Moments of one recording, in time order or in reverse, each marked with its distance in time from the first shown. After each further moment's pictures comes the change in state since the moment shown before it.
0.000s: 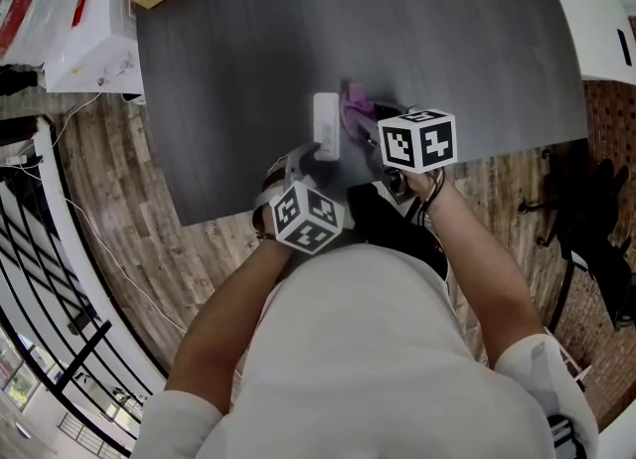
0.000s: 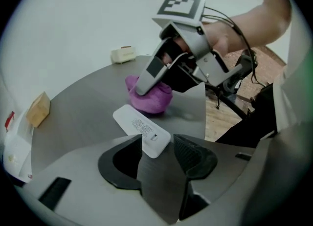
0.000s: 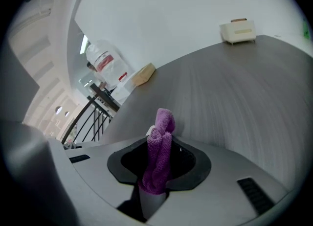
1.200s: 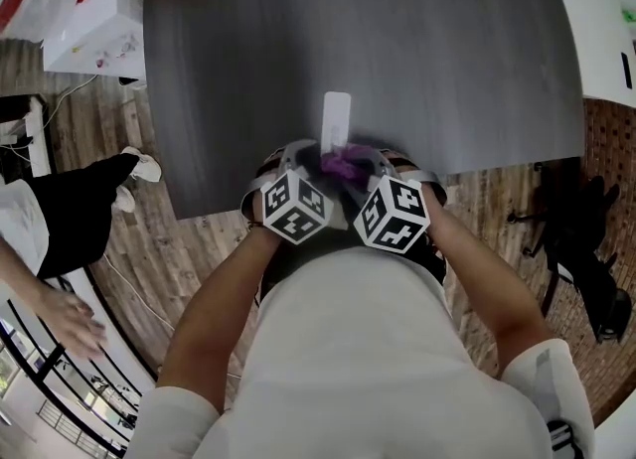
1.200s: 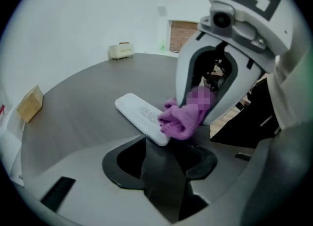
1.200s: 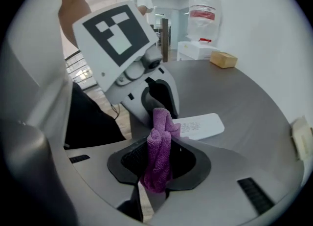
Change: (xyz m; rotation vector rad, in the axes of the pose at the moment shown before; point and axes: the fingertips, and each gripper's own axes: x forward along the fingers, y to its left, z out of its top) left arm 0.010 0.012 -0.020 0.008 0.004 -0.083; right arm -0.012 0.074 -0.097 -1.047 0.382 0.091
